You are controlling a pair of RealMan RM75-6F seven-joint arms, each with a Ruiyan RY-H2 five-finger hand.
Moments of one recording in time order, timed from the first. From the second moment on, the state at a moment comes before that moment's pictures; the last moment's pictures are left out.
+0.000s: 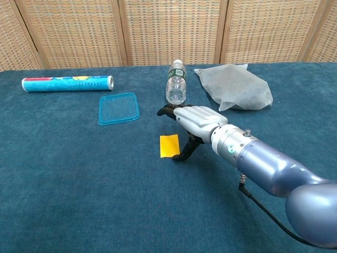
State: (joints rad) left arm -0.11 -1.23 -0.08 -1.44 1.47 1.49 -0.09; right arm 0.84 -2.06 0.28 -0.94 -1.23 0.90 -0.23
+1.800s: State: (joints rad) left arm -0.10 -1.20 -0.07 -1.48 1.51 1.54 -0.10; right arm 0.79 -2.05 0.25 -1.03 -1.24 1.00 -0.29
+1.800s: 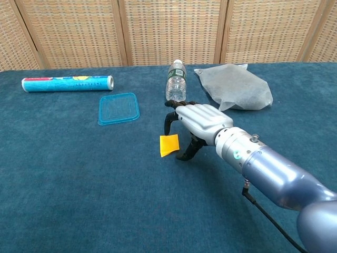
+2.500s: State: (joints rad) left arm -0.10 -1.21 -0.08 -1.47 1.49 1.52 -0.10; right arm 0.84 -2.12 0.27 -0.87 -1.25 0.95 -0.22
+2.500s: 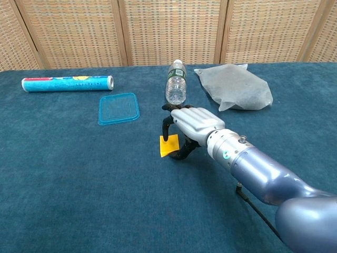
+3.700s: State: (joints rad) left arm -0.10 -1.20 -0.08 -1.47 1.50 1.53 -0.11; right arm 0.84 -2.12 0.28 -0.89 -1.23 0.93 -0.27
